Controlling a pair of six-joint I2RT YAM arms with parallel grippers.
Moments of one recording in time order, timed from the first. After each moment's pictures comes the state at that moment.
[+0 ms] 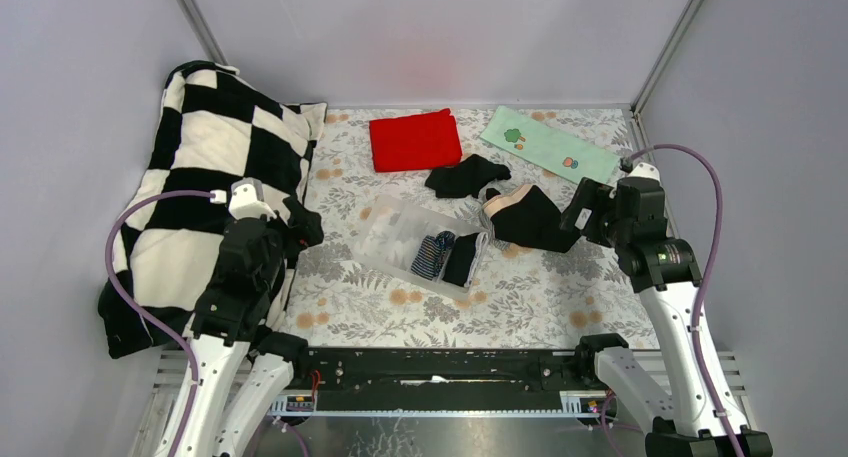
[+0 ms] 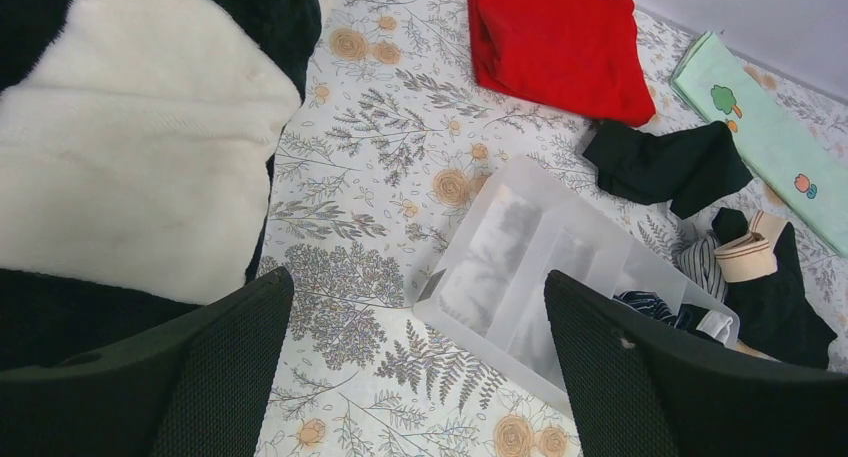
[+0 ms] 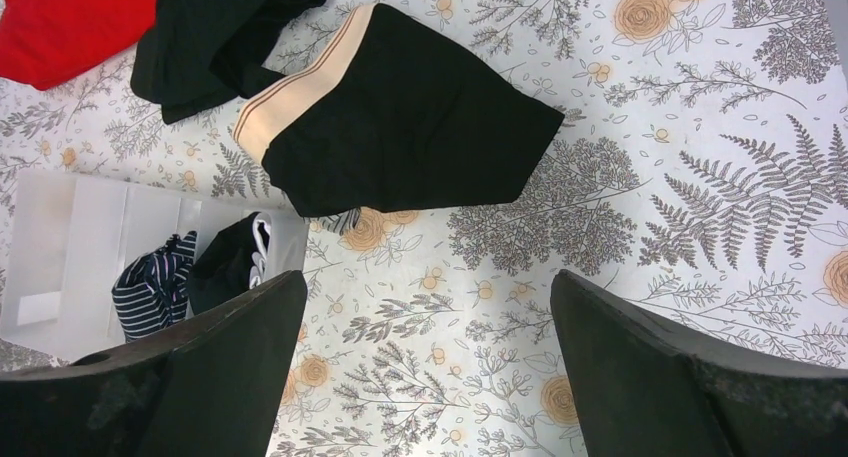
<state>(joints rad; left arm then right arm) -0.21 0.54 0.76 -0.60 -0.21 -0.43 0.10 0.83 0.98 -0.83 0.08 0.39</state>
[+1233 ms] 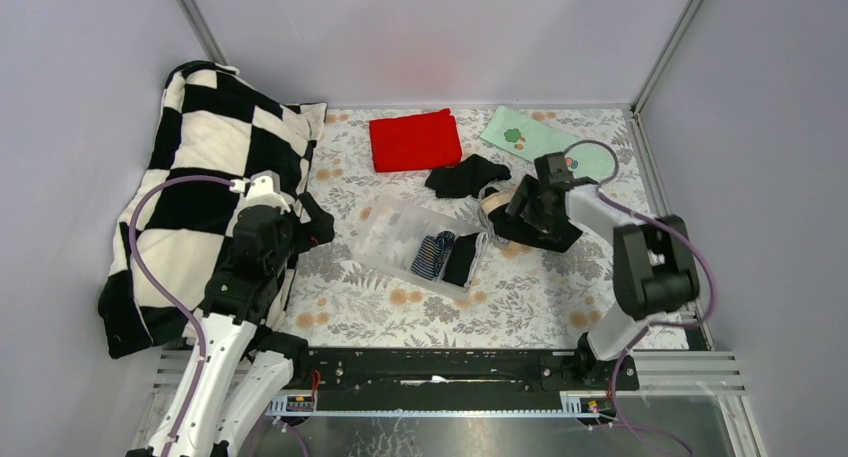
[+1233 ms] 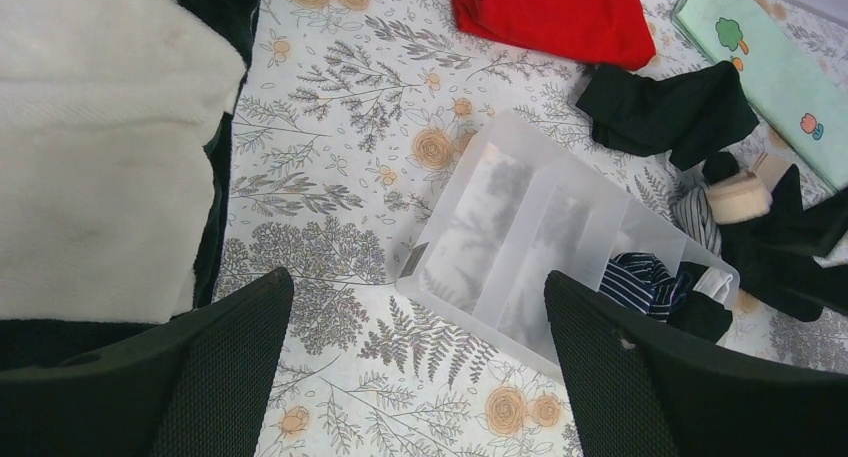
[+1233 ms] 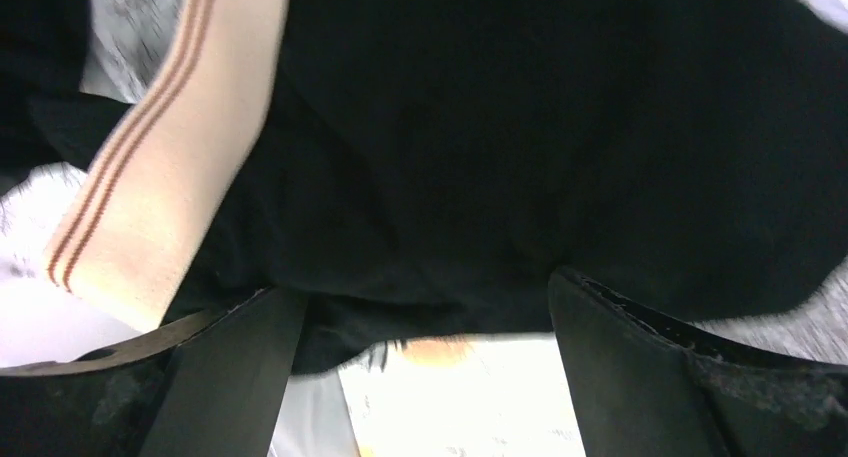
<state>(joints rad) -0.22 0.64 0.76 -0.58 -0.12 -0.43 0.22 1.59 0.96 -0.49 0.02 0.72</state>
